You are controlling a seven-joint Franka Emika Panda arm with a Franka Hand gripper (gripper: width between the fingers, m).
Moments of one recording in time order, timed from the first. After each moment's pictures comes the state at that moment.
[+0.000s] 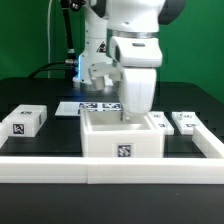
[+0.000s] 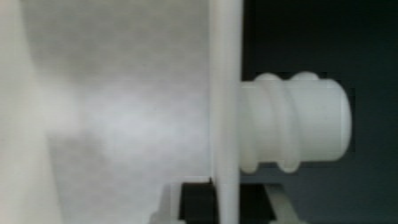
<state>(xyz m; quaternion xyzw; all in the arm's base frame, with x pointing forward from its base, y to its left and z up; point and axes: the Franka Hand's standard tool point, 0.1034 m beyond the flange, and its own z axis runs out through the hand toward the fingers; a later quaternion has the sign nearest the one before) 0.502 0.042 0.029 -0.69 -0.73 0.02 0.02</state>
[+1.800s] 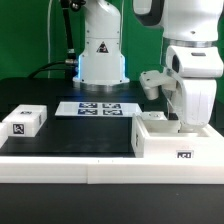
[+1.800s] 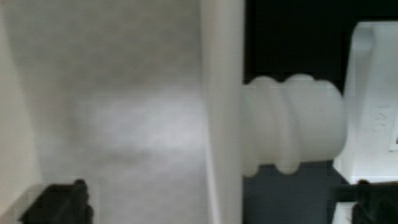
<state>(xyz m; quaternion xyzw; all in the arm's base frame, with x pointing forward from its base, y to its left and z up) 0.518 0.112 0.022 -0.72 -0.70 0.02 0.02</state>
